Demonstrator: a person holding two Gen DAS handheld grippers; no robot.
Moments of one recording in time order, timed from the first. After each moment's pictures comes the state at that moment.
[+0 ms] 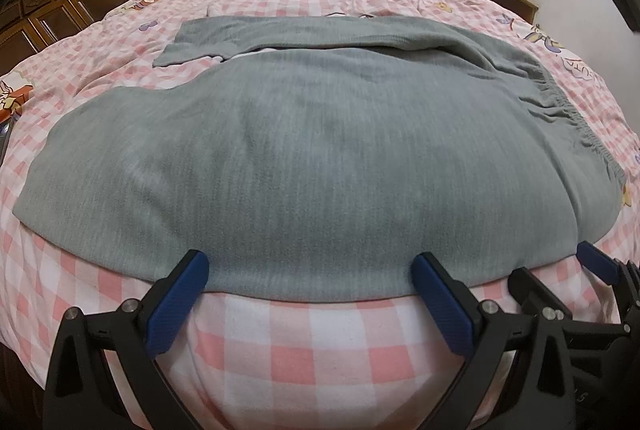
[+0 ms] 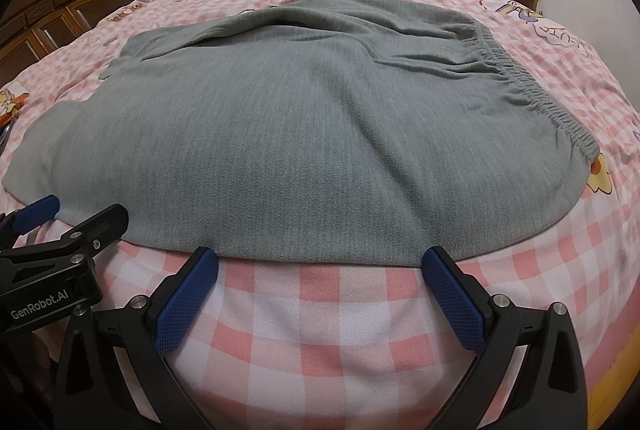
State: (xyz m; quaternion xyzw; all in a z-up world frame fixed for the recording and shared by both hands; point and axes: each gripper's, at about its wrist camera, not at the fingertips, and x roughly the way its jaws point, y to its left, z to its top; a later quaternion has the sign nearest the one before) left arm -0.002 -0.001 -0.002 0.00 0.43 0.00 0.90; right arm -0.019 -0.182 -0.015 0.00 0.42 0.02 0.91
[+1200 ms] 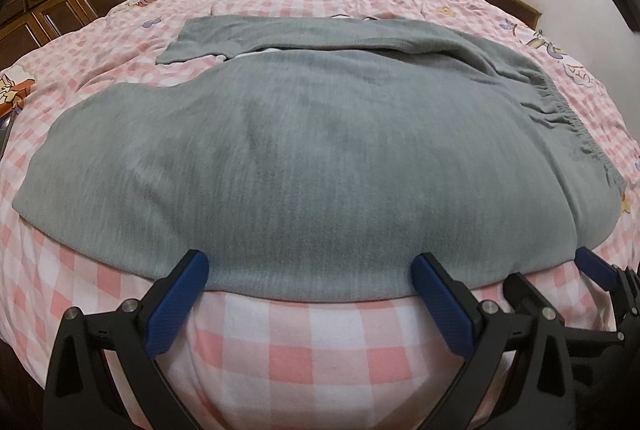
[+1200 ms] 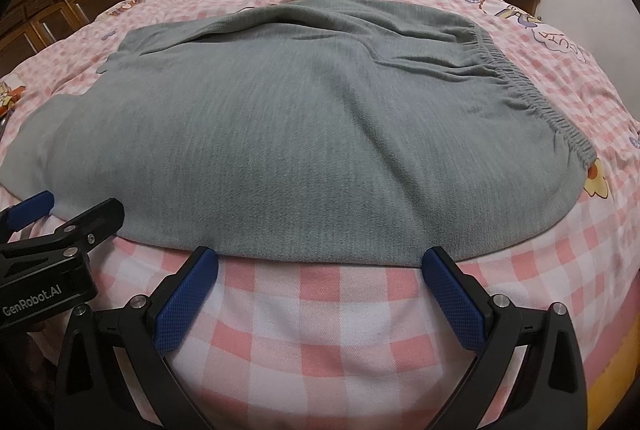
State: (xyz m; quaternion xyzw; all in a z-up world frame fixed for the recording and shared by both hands) left arm -0.005 0.000 -0.003 -0.01 0.42 0.01 0.91; right arm -0.018 -0.180 -0.016 -0.01 0.42 0.01 0.91
